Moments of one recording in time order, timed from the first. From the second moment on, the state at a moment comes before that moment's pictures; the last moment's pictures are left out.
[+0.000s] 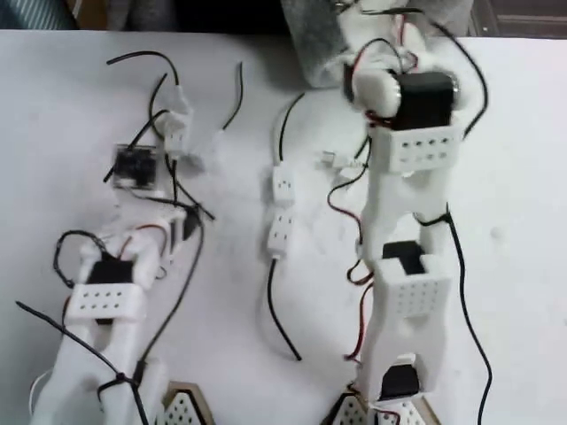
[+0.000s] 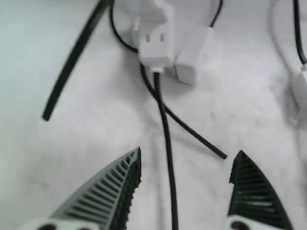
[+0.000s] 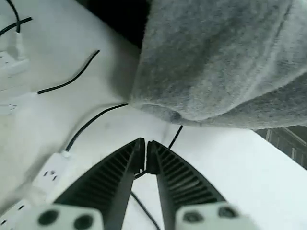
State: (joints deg) left arm -9.2 -43.4 71.5 26.1 -3.4; right arm -12.0 29.6 -81.7 98.5 29.8
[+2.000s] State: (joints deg) left arm -53.2 -43.4 68.4 46.5 -2.2; right arm -10.2 64.0 -80.4 92.2 4.8
